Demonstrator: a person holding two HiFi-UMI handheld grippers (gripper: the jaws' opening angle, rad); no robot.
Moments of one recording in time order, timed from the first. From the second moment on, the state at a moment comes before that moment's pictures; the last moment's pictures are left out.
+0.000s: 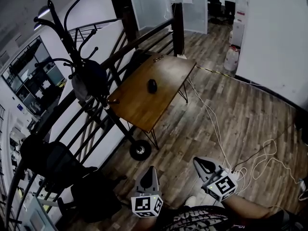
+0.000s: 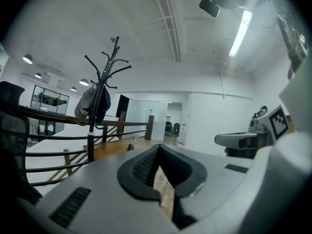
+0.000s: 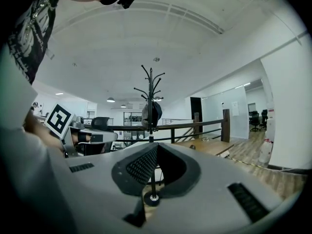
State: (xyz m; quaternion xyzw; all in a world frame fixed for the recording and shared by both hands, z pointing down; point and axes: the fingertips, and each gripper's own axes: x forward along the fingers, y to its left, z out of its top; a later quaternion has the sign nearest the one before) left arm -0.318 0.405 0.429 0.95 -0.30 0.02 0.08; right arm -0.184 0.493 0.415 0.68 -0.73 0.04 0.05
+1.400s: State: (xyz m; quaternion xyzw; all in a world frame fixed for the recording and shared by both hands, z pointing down) left arm -0.164 0.257 0.440 0.97 -0.20 0.04 0.10; right arm -0.064 0.357 0.429 0.72 -0.69 0.07 0.06
